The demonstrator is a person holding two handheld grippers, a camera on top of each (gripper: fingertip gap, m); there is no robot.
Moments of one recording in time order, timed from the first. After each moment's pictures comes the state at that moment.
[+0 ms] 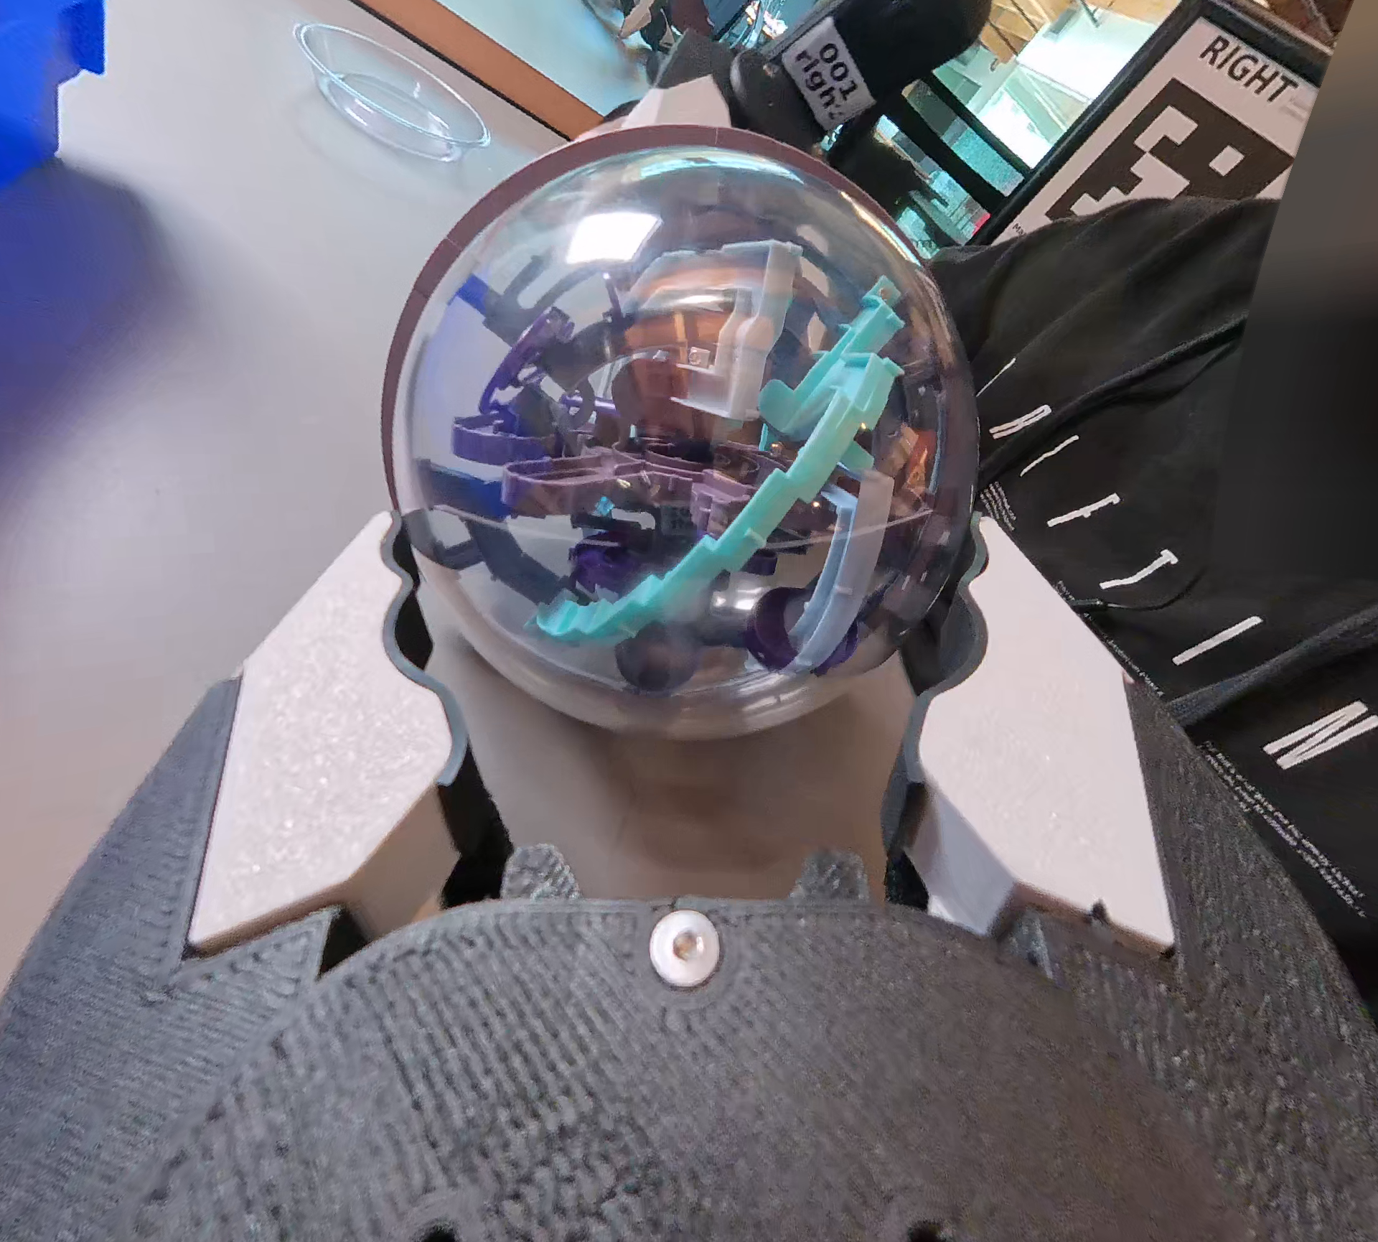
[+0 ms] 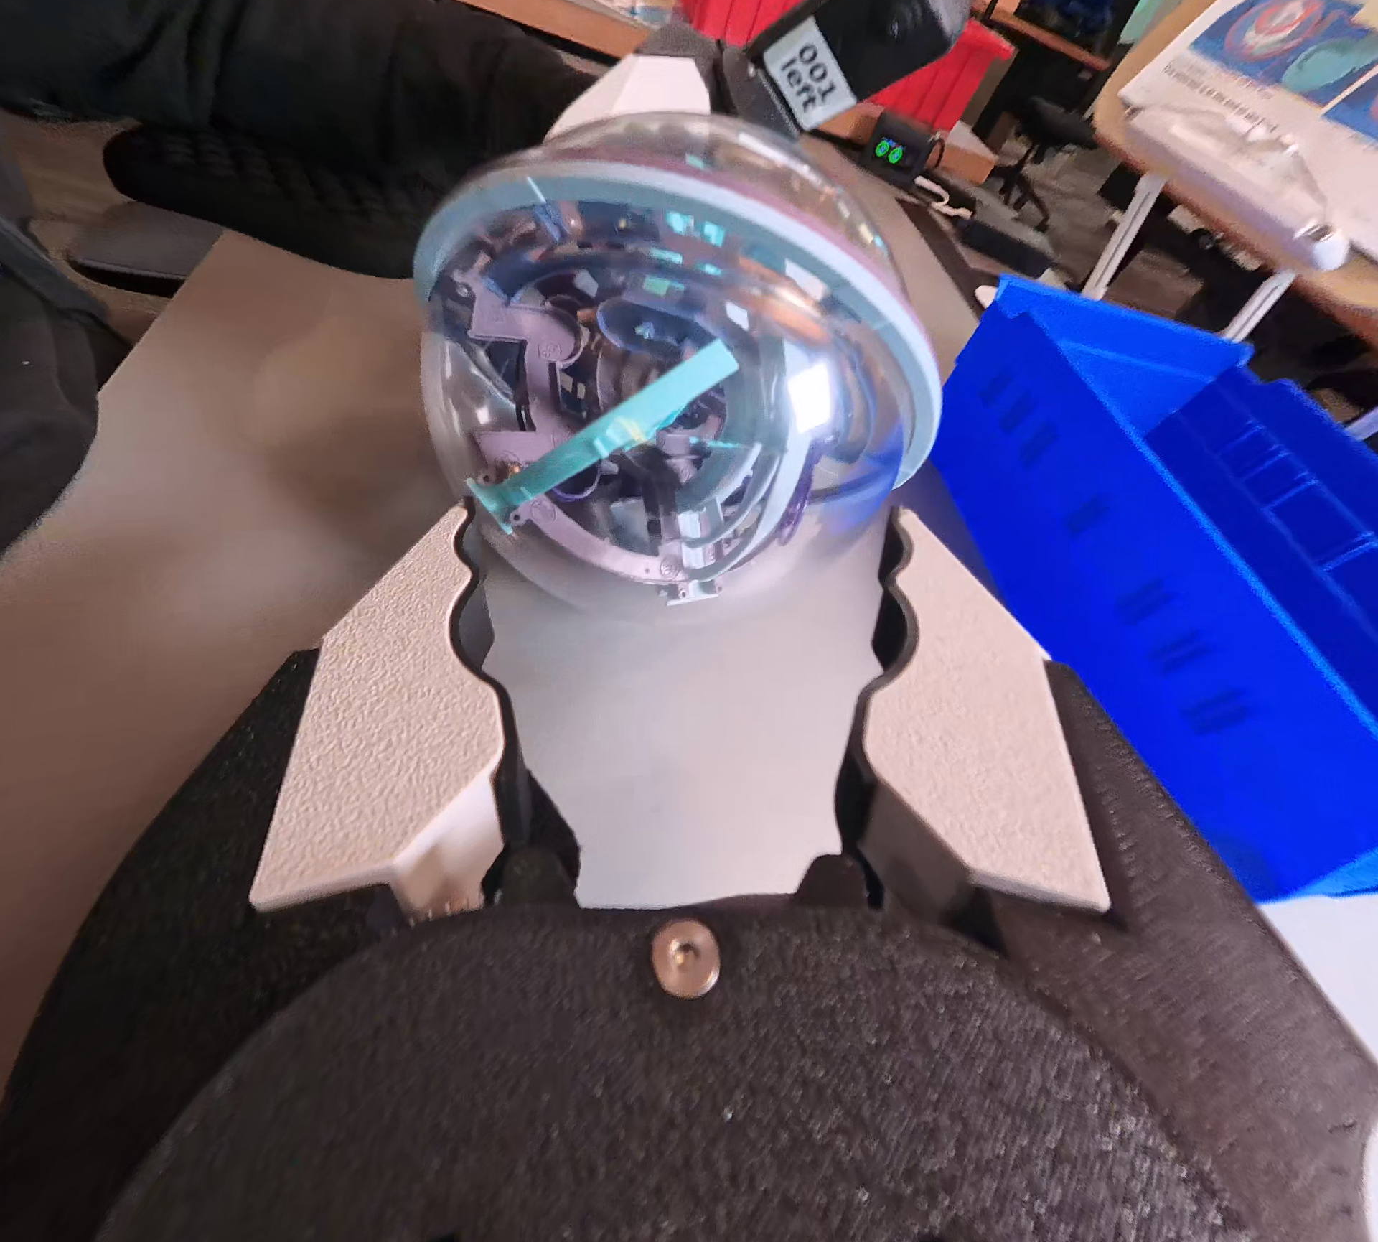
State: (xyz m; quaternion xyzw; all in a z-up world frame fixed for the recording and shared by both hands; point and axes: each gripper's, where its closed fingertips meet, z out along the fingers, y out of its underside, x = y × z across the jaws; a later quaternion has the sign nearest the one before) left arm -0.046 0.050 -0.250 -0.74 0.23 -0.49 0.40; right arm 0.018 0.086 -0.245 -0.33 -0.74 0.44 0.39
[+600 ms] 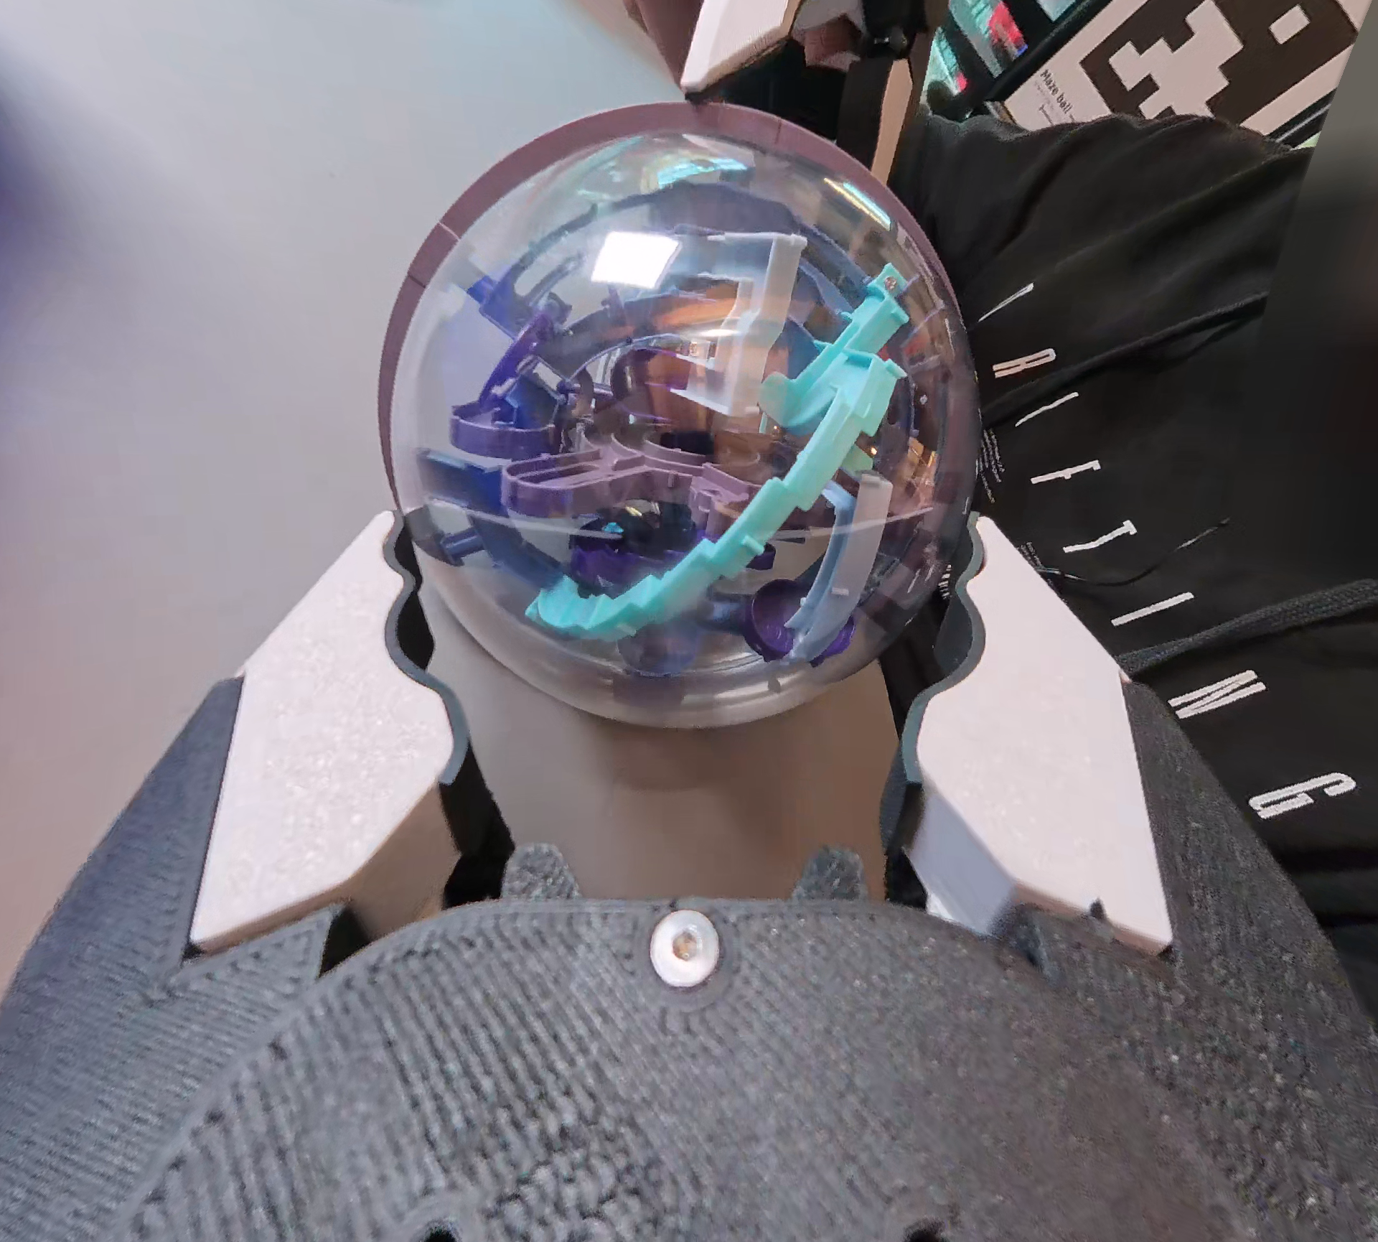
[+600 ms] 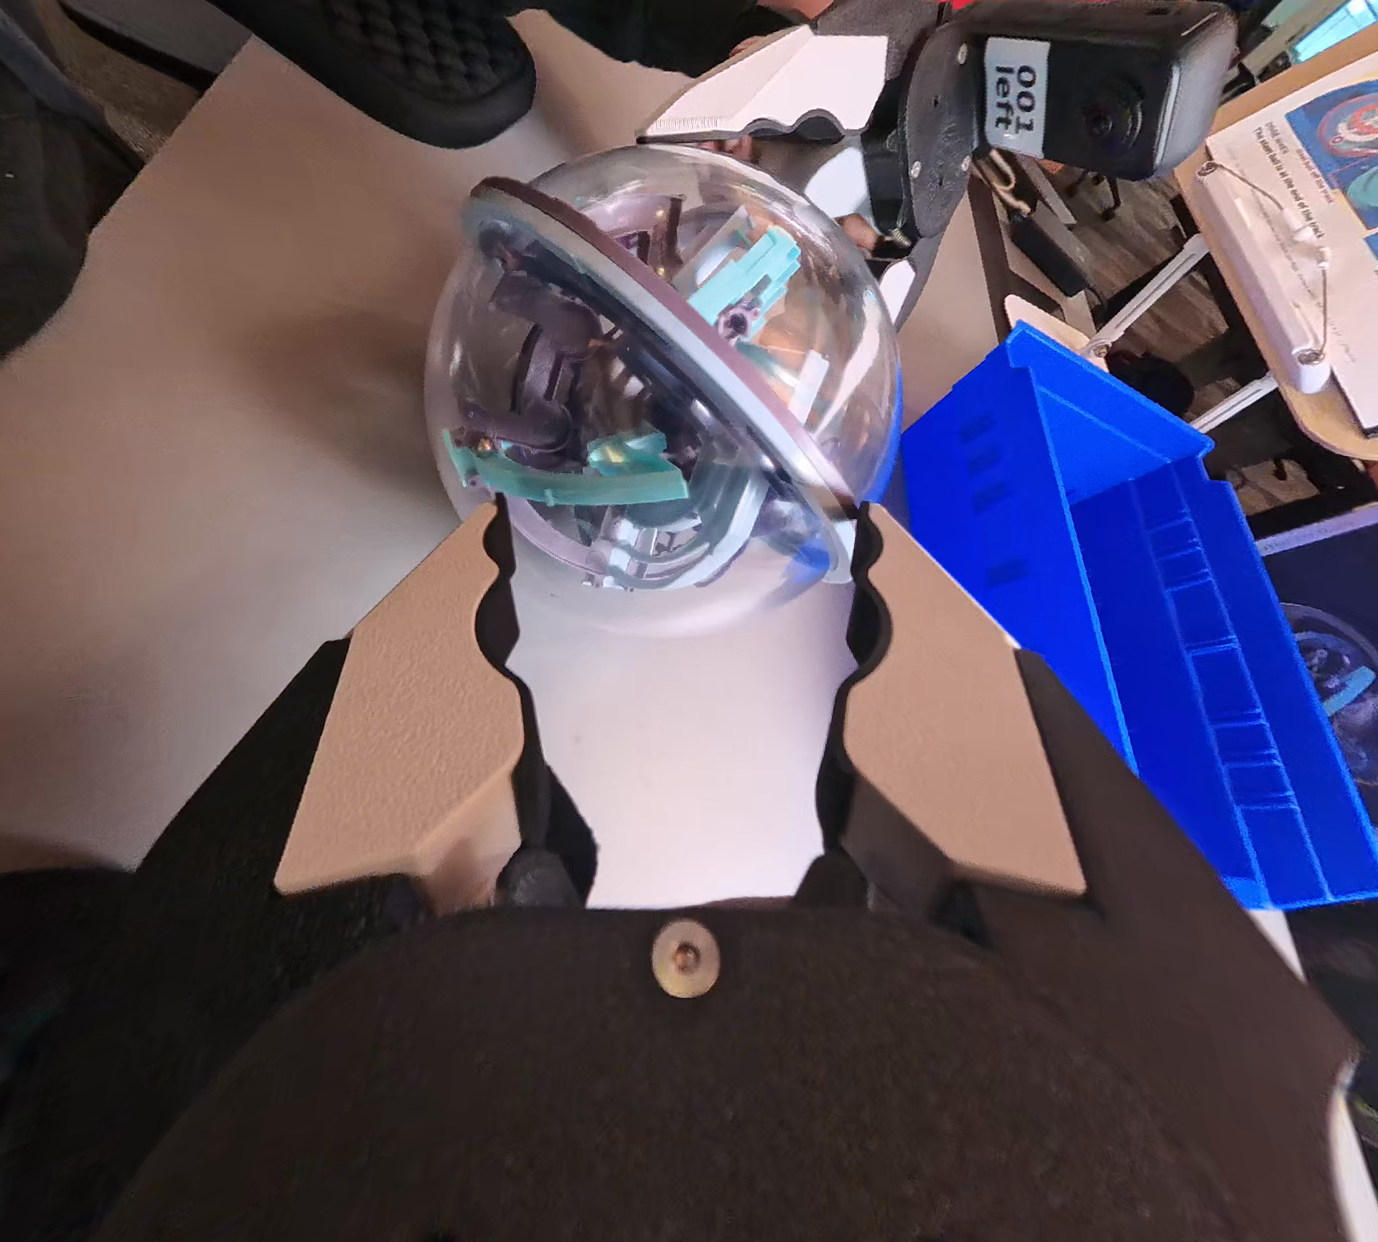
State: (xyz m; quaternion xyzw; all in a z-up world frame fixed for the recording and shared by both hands) left arm -0.035 0.059 -0.248 -0.78 0.27 -0.49 0.27; right arm 0.026 0.088 -0.224 -0.25 -0.82 0.34 0.38
